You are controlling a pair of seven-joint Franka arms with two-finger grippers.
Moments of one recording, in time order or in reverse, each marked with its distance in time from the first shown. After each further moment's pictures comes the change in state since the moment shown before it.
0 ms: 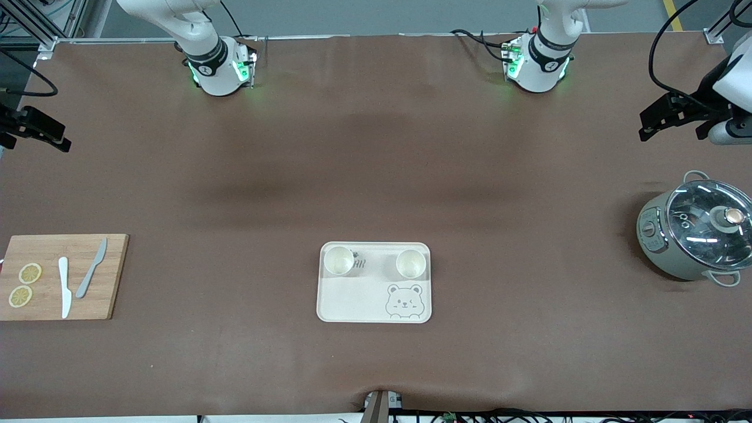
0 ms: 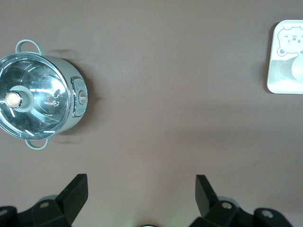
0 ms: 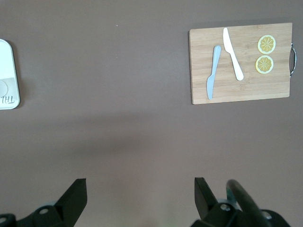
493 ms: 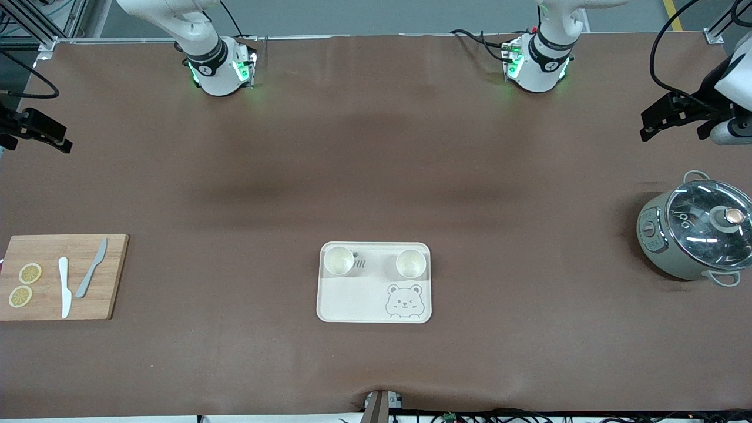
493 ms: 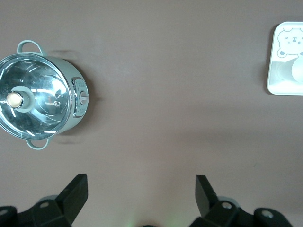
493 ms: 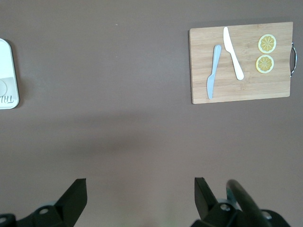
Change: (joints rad) left arm 0.001 0.000 0.004 0.007 0.000 0.000 0.000; right arm 0.000 0.003 0.000 0.000 0.000 0.000 0.000
